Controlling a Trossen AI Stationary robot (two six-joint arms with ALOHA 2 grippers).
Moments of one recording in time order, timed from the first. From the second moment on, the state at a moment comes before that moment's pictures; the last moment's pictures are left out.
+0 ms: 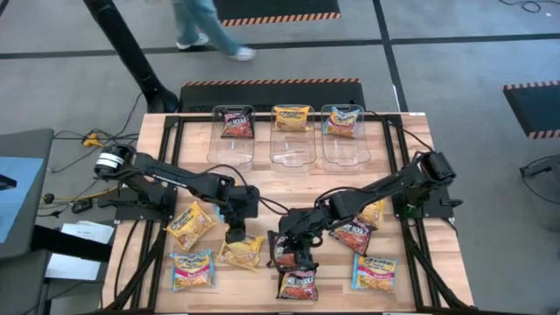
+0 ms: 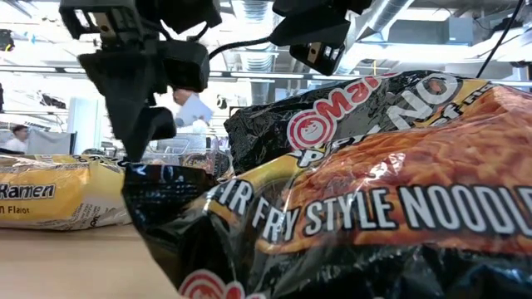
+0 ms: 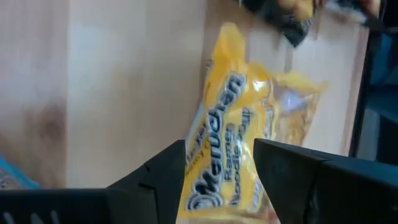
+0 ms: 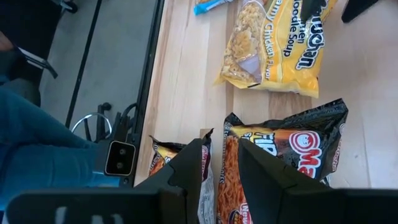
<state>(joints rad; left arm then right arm) -0.12 1.57 0.91 -0.45 0.36 -0.37 0.32 1.79 1.32 -0.27 -0.18 0.45</state>
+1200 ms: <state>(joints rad) -0.19 1.77 0.91 -0.34 0.52 -0.47 0.28 1.79 1.32 -0.34 -0.13 0.52</state>
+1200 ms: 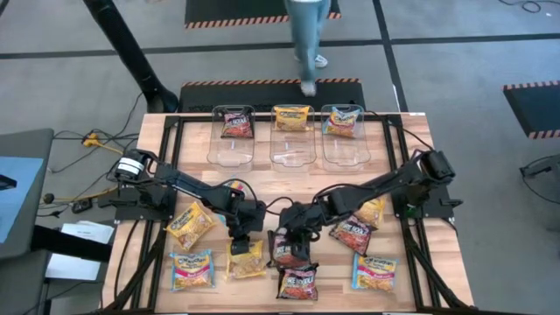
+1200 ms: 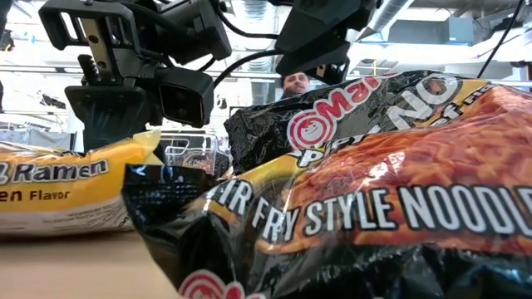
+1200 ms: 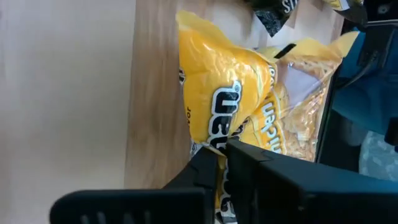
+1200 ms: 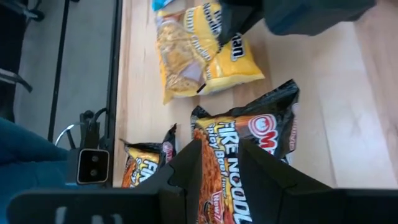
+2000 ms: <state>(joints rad) -0.15 1.59 0.95 -0.42 0.50 -0.38 0.22 1.70 1.41 -0.45 -0.13 0.49</state>
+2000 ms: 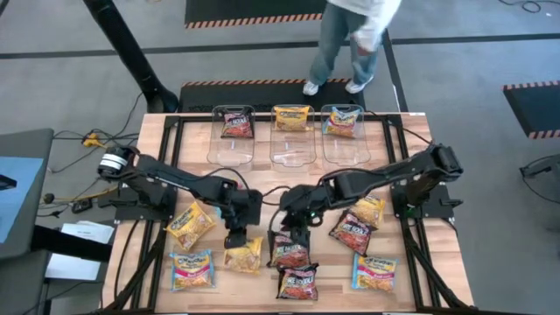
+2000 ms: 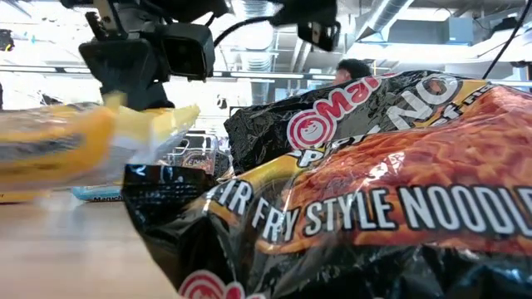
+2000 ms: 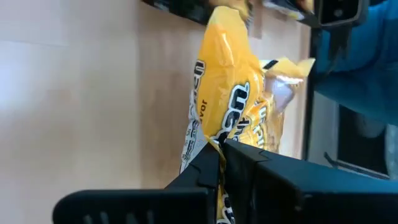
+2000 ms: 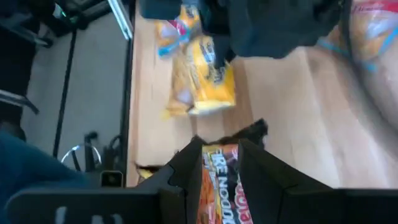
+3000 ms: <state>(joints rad) 0.17 1.39 0.95 -0.45 0.46 -0.26 -0.06 1.63 1.42 -0.51 -0.26 0.30</state>
